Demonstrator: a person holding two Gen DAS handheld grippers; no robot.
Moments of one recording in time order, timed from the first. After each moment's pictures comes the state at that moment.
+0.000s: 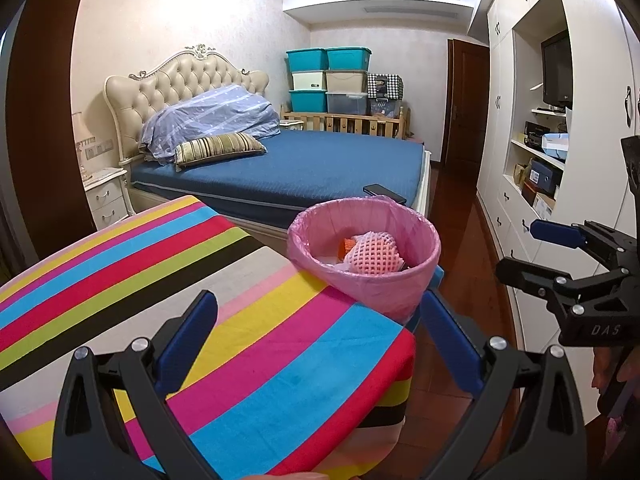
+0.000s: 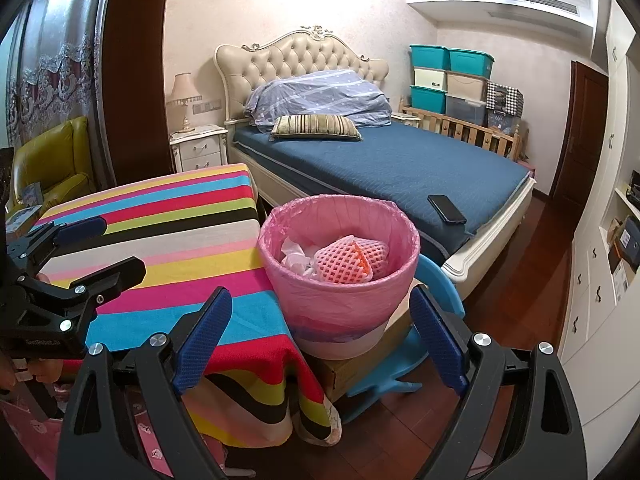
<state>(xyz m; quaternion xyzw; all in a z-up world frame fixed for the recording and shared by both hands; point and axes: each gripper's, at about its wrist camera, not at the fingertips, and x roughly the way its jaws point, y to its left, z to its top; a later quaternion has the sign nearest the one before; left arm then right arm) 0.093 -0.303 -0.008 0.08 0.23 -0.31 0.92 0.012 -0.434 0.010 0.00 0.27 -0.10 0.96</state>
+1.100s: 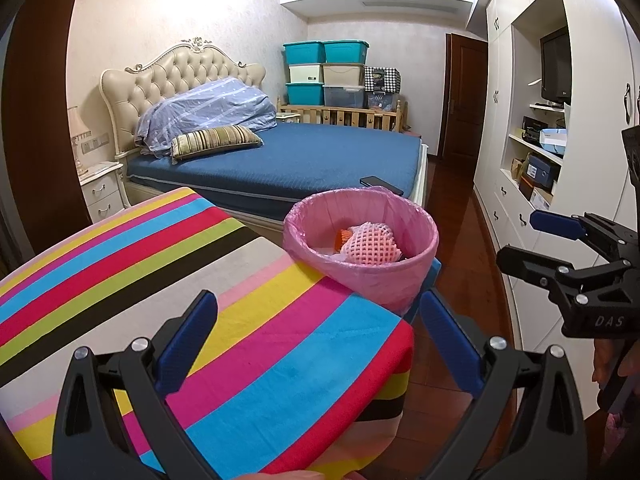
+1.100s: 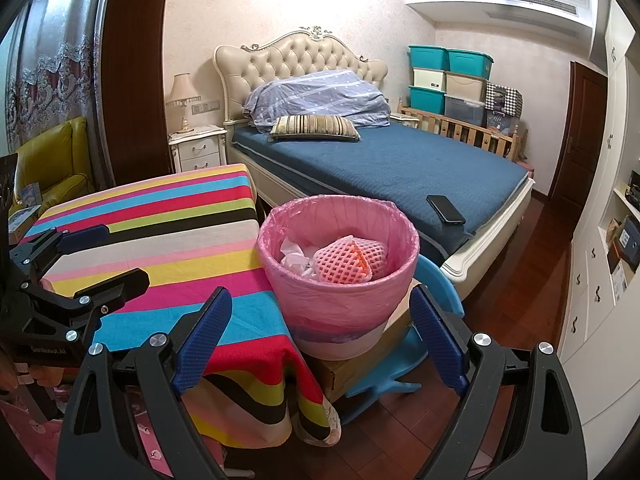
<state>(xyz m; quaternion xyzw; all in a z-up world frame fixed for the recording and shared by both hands) 0.095 -0.304 -0.016 0.08 0.24 -0.32 0.91 0.013 -0.434 0.009 0.00 0.27 -0.10 0.96</state>
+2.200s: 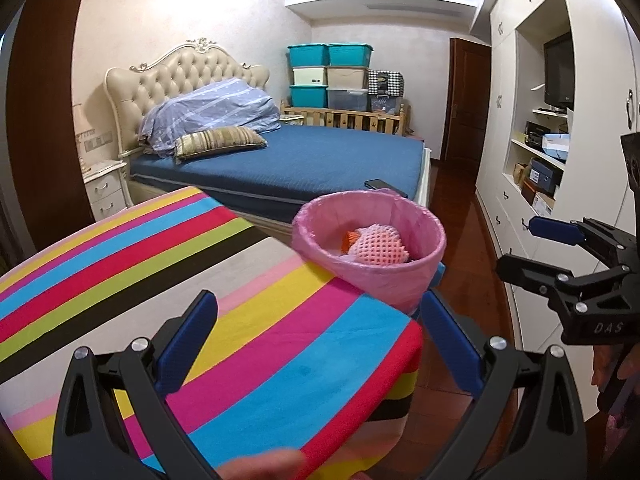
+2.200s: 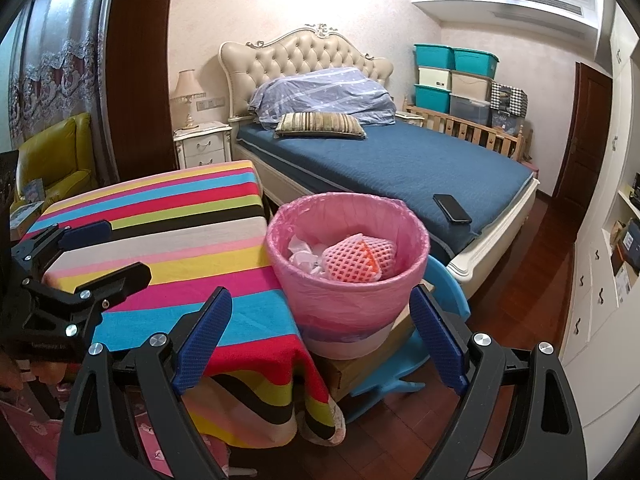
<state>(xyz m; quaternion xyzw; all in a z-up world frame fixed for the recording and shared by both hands) 0.103 -0.287 -0.017 0.08 0.24 -0.31 0.92 0.022 -0.420 0.007 0.00 0.28 -0.08 0.96</state>
